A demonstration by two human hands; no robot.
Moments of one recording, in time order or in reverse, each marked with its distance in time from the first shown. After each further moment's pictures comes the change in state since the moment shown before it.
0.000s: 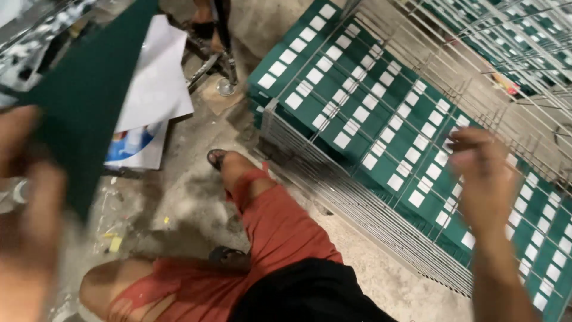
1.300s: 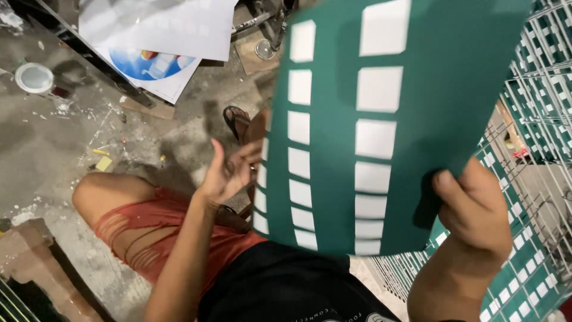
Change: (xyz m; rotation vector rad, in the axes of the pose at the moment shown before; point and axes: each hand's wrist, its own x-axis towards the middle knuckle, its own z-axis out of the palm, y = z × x) left_hand -0.131 0.093 0.201 -2.238 -0.527 -0.725; right_hand -0.011 -0.038 0.034 0.502 -0.690 0.332
